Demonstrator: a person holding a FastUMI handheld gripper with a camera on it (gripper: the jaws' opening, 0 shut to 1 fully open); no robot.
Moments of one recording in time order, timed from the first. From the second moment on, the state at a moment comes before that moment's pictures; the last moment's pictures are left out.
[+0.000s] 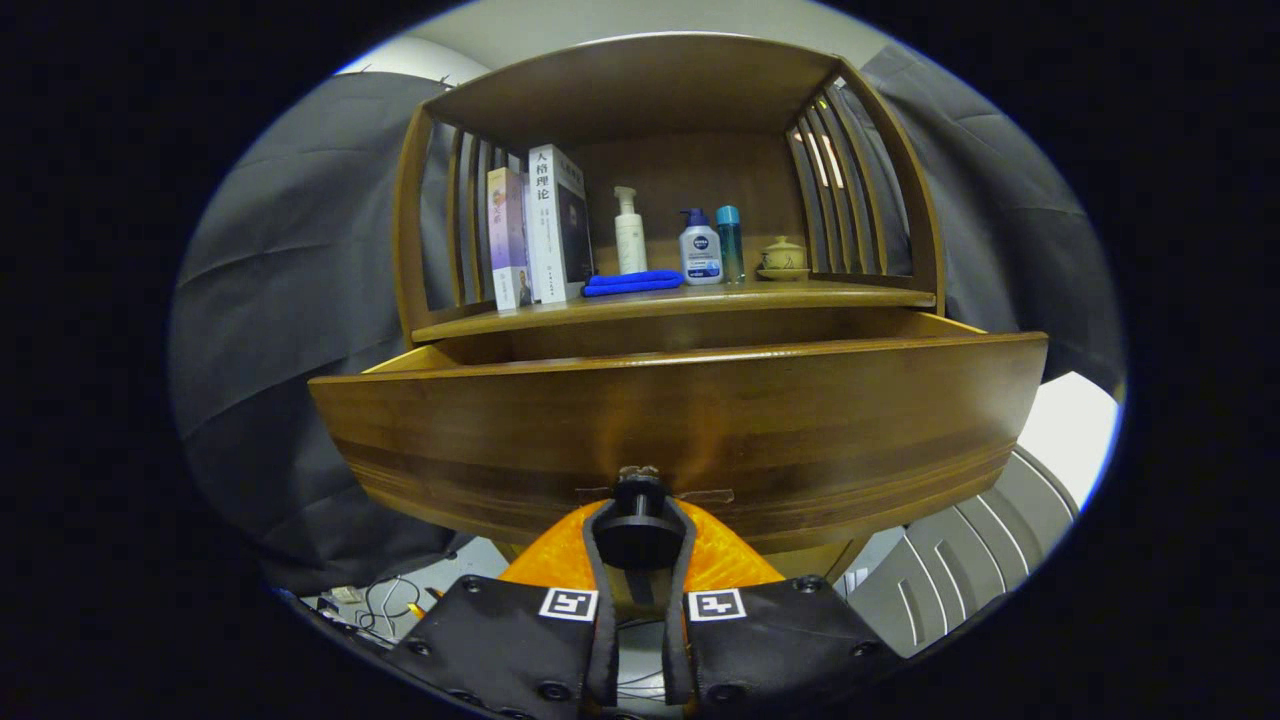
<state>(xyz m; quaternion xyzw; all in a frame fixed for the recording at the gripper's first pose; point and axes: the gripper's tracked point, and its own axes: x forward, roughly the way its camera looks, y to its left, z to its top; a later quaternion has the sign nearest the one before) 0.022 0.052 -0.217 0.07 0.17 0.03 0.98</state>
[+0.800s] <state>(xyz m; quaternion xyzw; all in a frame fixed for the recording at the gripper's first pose) -0.030 0.058 -0.220 0.06 0.19 0.06 0.98</state>
